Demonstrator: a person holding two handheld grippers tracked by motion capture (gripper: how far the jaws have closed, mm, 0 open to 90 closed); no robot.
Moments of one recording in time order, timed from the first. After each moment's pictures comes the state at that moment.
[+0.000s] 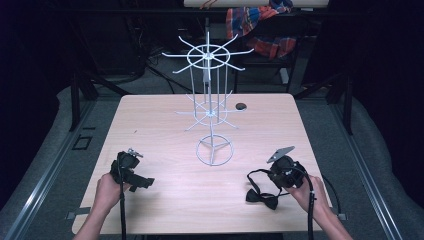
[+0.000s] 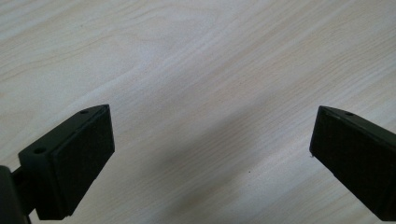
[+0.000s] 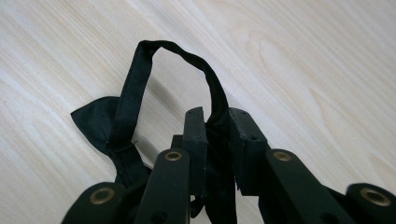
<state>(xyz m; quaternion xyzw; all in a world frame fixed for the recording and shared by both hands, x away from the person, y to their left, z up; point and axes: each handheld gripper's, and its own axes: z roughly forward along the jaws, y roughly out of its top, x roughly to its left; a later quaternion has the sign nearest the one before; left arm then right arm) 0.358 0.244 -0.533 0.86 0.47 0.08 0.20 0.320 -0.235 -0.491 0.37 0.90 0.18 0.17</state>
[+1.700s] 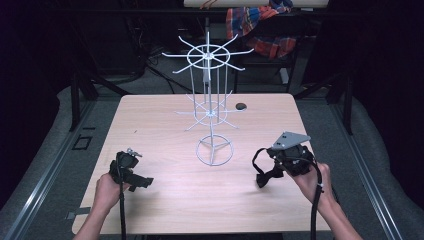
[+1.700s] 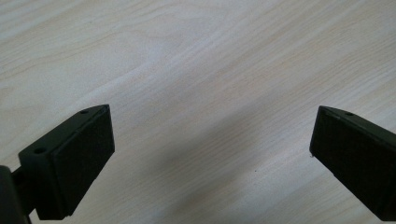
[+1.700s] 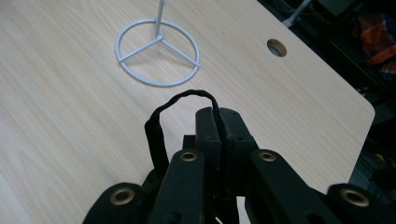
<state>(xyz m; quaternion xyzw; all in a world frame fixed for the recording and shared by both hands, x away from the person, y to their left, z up) 0.358 0.247 -0.533 0.85 0.48 0.09 0.20 0.310 -0.225 -0.414 0.32 0.86 0.28 0.28</state>
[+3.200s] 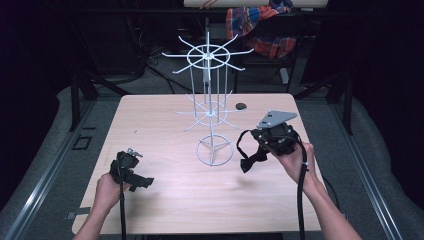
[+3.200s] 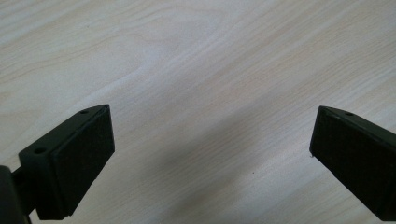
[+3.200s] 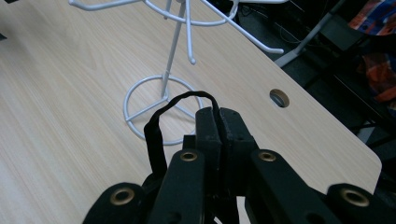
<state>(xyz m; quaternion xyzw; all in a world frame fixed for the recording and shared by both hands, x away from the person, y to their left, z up) 0.358 0.245 -0.534 0.85 0.47 0.09 0.20 0.342 -0.191 -0.381 0.29 0.85 0.33 0.27</state>
